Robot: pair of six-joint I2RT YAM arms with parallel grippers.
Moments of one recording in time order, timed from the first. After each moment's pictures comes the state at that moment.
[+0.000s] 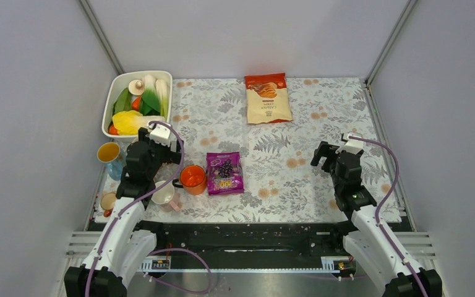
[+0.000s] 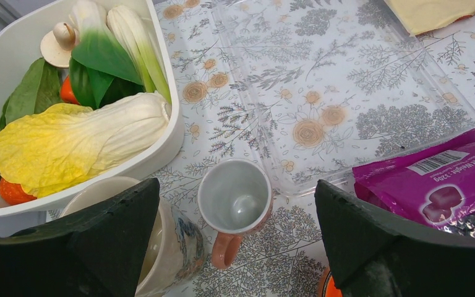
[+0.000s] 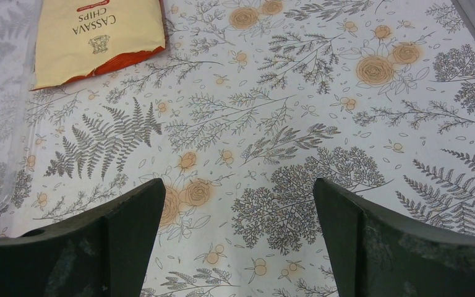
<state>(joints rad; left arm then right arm) -0.10 0.75 0.50 0.00 0.10 0.21 0.21 0.69 0.35 0.03 0.28 0.28</state>
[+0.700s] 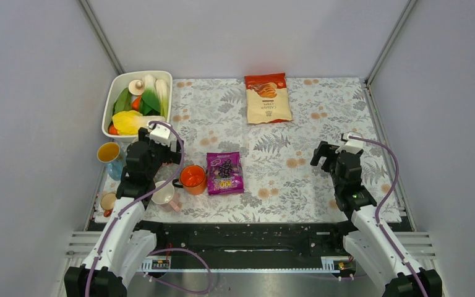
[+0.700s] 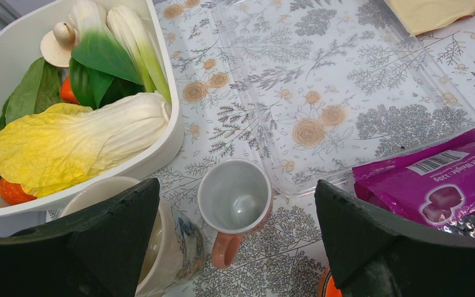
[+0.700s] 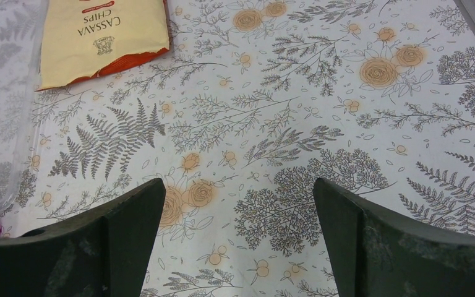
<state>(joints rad) -0.10 0.75 0.50 0.00 0.10 0.21 0.21 0.69 0.35 0.03 0.27 0.28</state>
